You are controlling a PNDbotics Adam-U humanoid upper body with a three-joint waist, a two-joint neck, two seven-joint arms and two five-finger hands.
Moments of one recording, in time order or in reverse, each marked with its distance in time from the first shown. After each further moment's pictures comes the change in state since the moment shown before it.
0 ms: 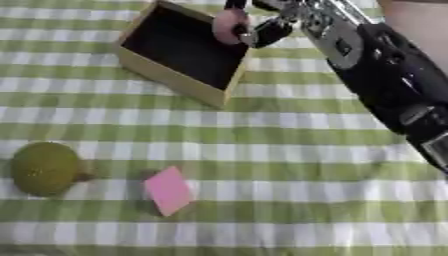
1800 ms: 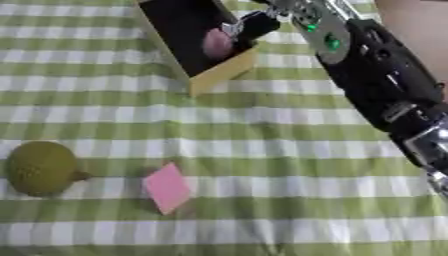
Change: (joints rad) left arm -0.006 -0.015 -0.012 0.000 0.007 0.003 -0.016; right arm -0.029 0.005 -0.061 -0.121 -0.039 0.000 -0.007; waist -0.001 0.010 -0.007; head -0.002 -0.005
